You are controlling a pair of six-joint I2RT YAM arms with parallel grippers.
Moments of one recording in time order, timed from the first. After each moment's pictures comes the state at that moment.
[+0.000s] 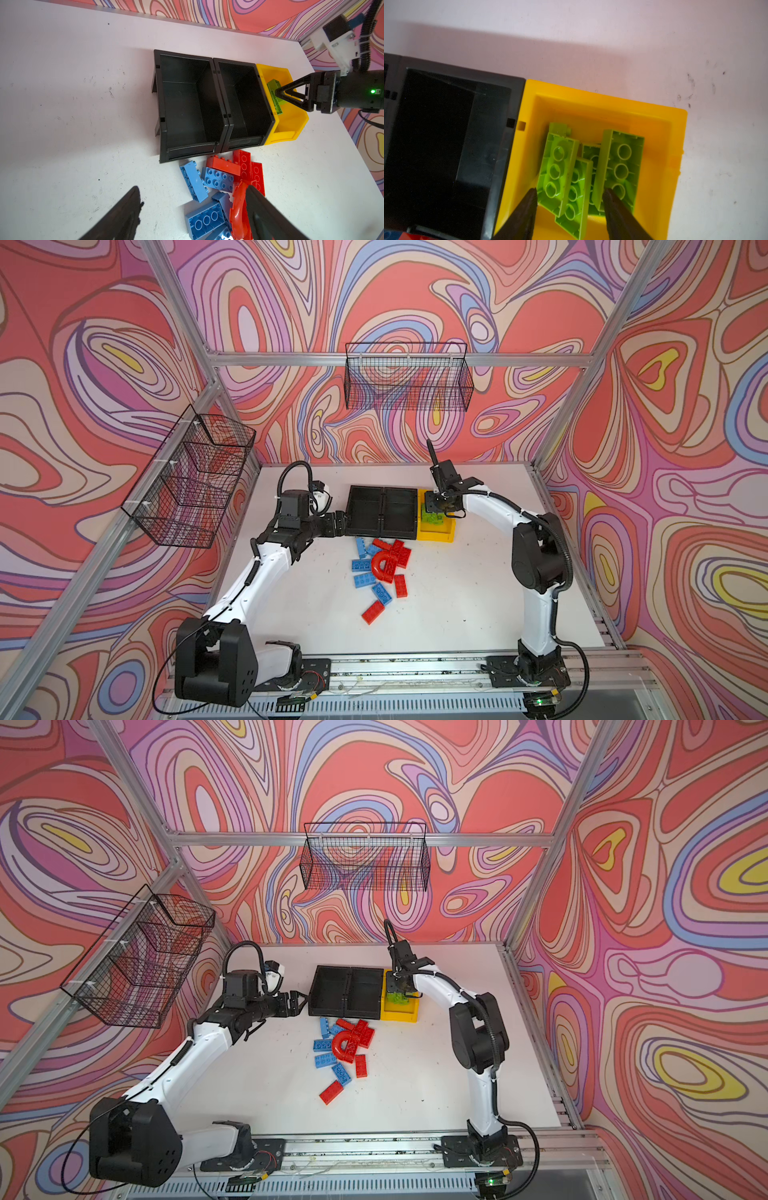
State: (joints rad) left arm -0.12 1.28 0.93 -0.35 0.34 -0.19; right arm 0.40 2.03 1.65 -0.62 0.06 0.28
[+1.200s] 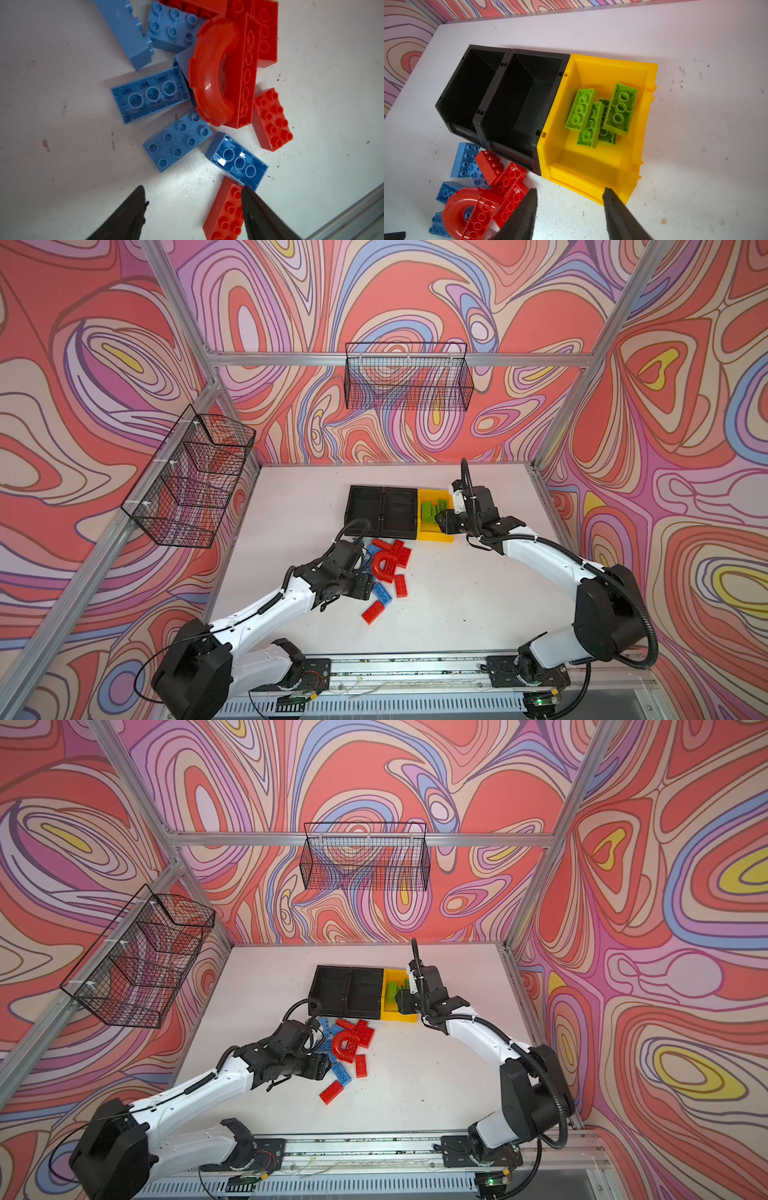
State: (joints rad) left arm -0.64 1.20 0.65 -0.53 0.06 -0.38; right arm 0.39 1.47 1.00 -0.24 -0.08 0.26
